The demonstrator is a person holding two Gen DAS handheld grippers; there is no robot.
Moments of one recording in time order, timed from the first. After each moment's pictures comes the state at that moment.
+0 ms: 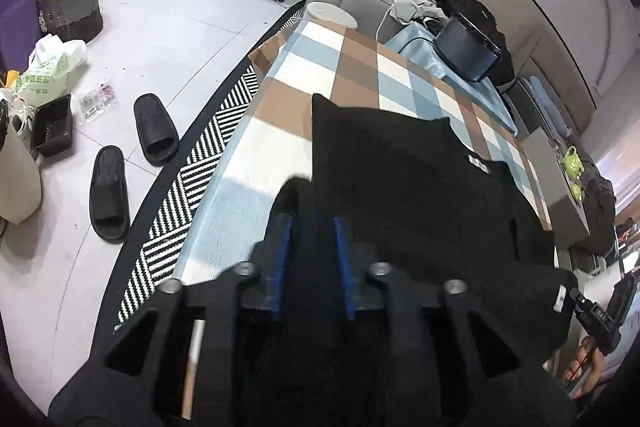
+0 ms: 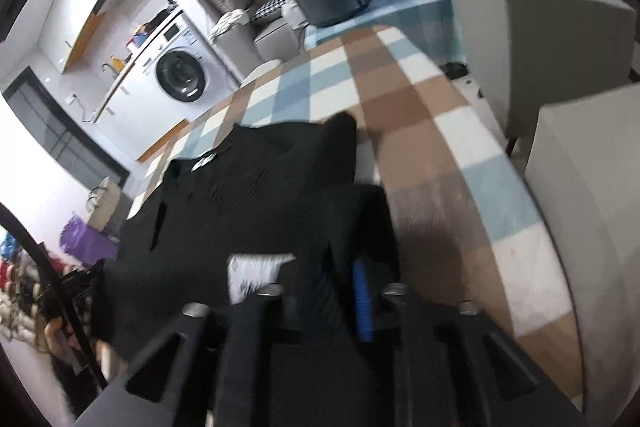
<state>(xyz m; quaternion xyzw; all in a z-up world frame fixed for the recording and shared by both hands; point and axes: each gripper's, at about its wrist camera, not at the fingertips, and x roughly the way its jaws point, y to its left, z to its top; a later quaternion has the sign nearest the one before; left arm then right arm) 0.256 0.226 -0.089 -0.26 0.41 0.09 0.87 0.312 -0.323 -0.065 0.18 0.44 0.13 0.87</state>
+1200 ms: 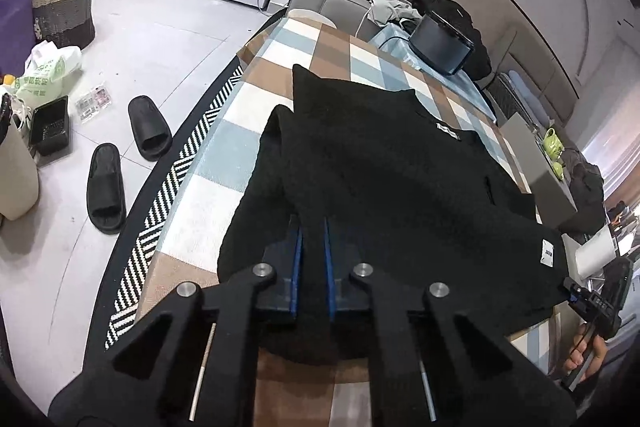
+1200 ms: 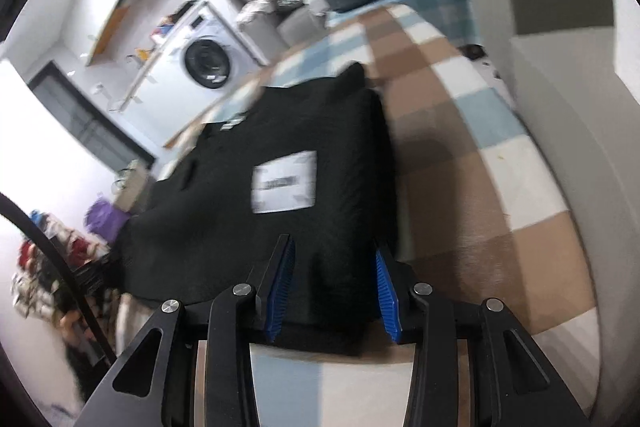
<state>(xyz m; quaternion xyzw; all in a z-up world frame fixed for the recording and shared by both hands) 0.179 0.192 -0.084 -0.25 0.39 0.07 0.88 0.242 -0.329 -0.071 0.19 0.44 0.19 0.86</state>
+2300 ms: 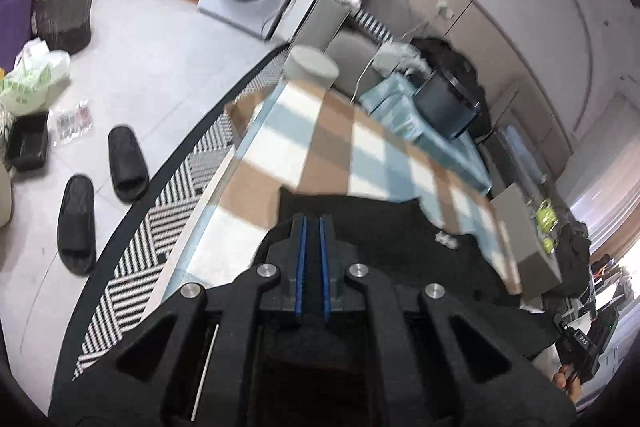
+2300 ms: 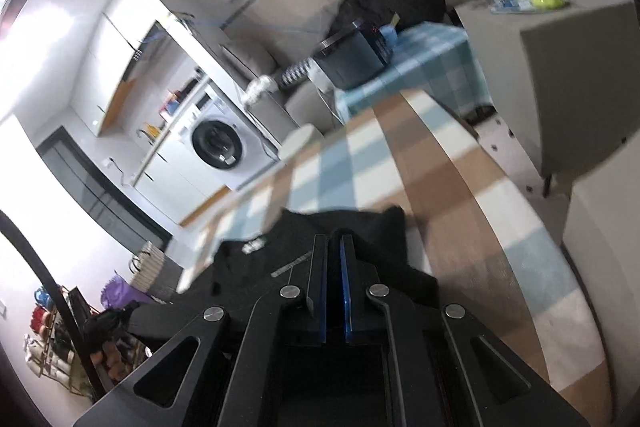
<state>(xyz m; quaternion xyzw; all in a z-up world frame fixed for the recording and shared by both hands) 0.305 0.256 -0.061 -0.30 0.34 0.08 0.89 0.342 -0.327 -0.029 0.26 0.34 0.15 0.89</state>
